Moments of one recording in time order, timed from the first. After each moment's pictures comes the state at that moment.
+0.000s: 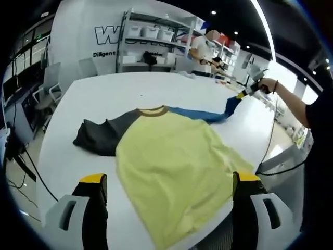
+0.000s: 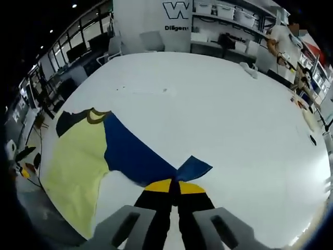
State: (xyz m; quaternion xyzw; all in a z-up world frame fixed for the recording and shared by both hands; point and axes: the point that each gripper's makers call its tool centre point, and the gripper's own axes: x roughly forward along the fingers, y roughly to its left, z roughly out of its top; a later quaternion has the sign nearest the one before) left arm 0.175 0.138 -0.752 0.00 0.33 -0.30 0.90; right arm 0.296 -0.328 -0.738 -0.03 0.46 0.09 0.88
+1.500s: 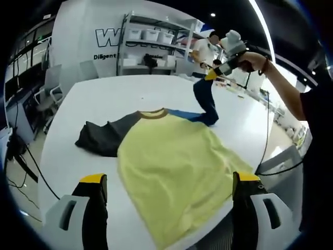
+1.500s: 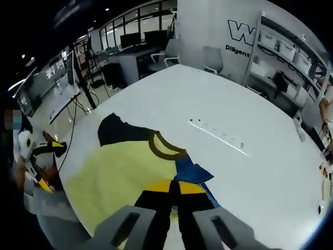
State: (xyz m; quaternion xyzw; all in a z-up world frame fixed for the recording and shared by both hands) left arm 0.170 0.143 -0.746 0.00 0.31 -0.30 0.90; right arm 0.358 -0.106 -0.684 -0.13 0.41 0.27 0.86
